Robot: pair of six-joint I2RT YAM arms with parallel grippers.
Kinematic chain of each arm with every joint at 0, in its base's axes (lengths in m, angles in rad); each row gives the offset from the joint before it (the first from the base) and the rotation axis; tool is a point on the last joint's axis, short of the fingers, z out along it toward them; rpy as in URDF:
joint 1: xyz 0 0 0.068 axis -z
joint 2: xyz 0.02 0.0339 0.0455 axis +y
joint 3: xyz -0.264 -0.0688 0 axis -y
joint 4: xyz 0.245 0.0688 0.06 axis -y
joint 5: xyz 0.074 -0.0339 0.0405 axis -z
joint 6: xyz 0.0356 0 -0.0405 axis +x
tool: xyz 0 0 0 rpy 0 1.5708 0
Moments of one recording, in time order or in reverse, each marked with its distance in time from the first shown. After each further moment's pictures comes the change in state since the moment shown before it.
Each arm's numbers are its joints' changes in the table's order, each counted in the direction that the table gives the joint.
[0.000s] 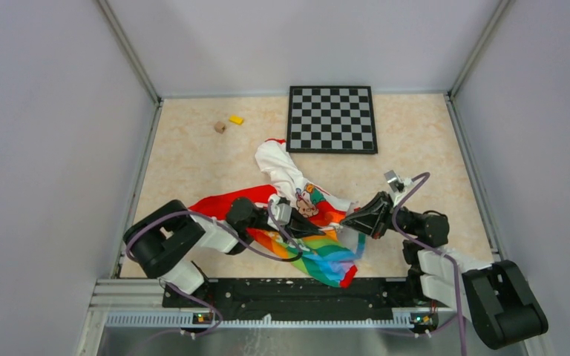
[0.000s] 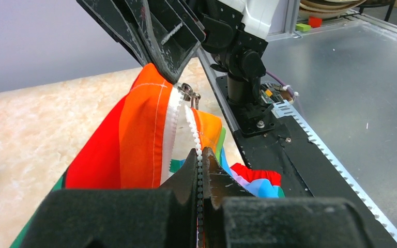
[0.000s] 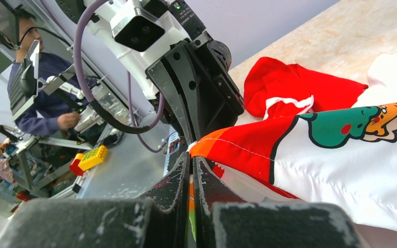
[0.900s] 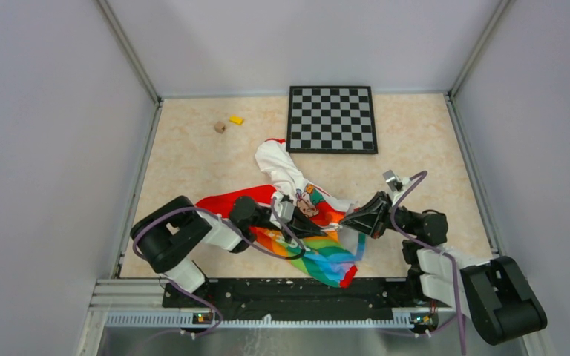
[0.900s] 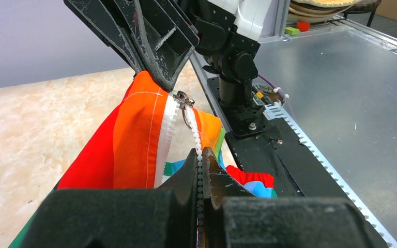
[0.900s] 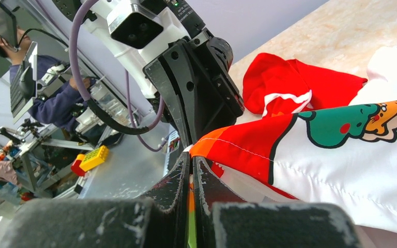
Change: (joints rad) left arm 0.000 0.059 0.027 0.046 0.035 -0.066; right arm -0.001 0.025 0.000 0.000 0.000 -0.005
